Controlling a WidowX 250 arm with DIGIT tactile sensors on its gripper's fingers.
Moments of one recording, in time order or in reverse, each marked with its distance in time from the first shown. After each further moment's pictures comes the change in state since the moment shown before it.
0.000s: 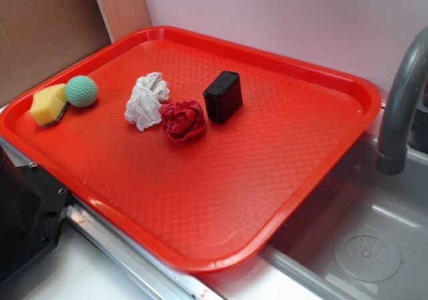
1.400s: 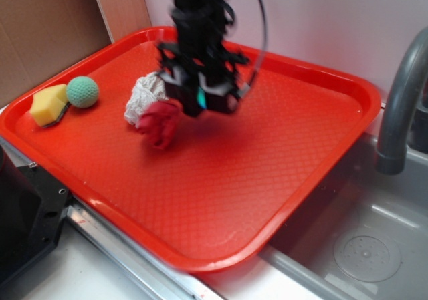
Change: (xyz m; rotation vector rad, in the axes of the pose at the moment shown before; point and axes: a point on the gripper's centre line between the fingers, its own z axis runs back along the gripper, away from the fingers) arm -0.032 -0.007 -0.089 0.110 0.203 -0.166
